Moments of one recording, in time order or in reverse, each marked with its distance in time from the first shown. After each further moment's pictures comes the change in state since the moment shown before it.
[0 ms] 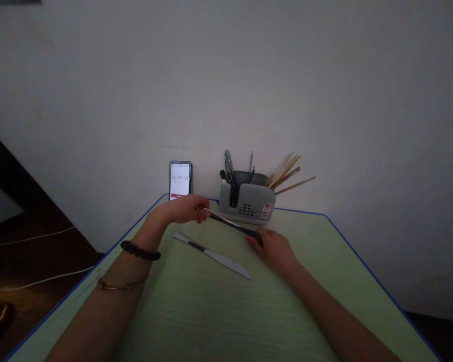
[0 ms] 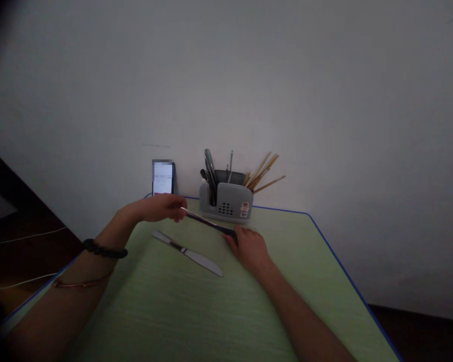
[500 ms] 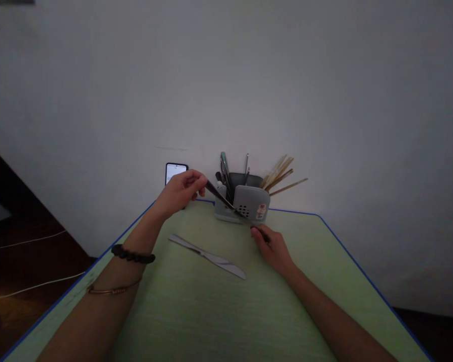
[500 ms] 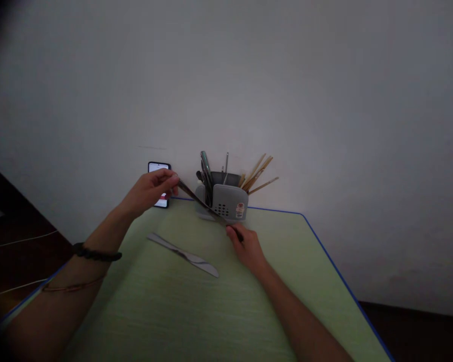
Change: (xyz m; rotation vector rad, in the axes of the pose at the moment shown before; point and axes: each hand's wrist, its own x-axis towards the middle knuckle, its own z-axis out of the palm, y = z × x) left_hand -0.002 0.028 -0.009 -0.630 0.646 0.196; right_hand -0.002 0.007 0.004 0.644 0.322 -0.087
